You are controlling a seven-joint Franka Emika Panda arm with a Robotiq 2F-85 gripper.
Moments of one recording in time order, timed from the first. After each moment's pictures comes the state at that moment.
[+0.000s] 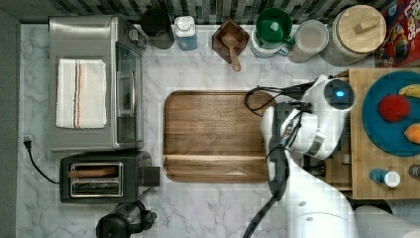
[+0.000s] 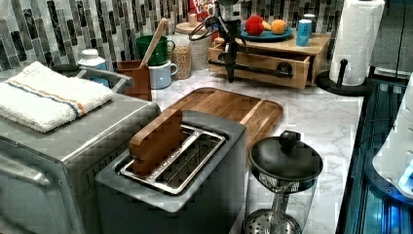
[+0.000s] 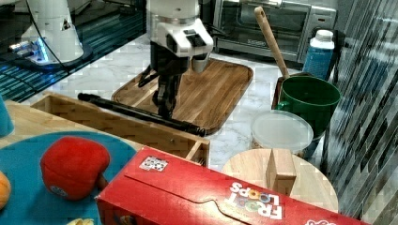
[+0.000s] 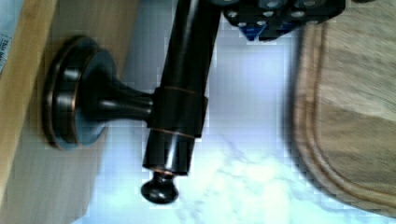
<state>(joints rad) -0.44 0.44 0.04 -1.98 -0.08 0.78 -1.35</state>
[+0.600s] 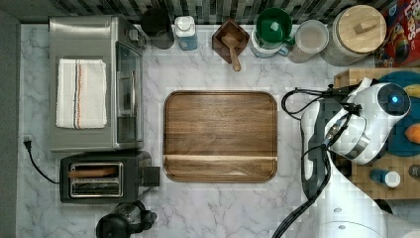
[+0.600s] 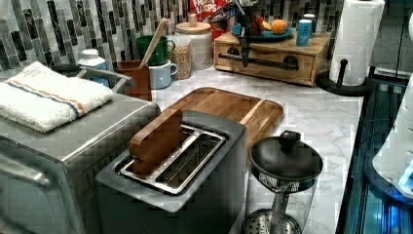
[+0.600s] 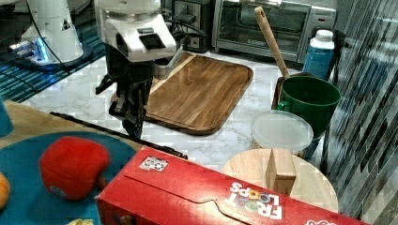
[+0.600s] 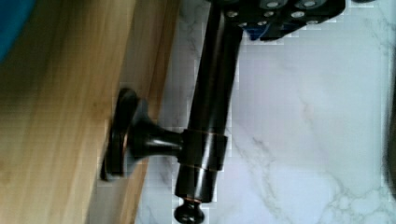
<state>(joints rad) -0.51 0.47 -0.03 -1.85 -0.05 0.69 -1.50</state>
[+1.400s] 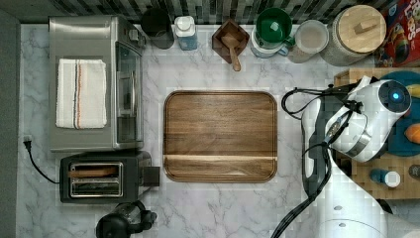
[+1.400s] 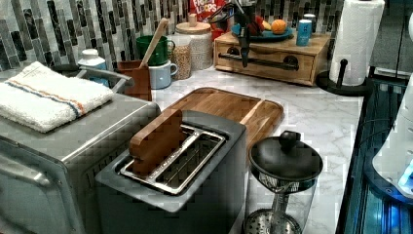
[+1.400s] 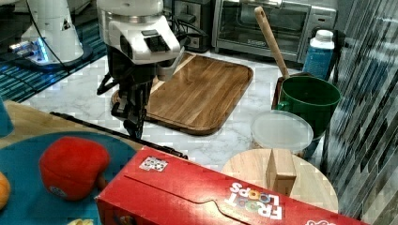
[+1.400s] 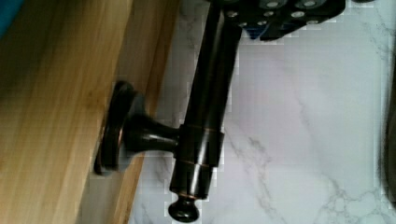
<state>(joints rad) -0.51 0.48 -0.02 -1.83 -0.05 0.67 -1.51</state>
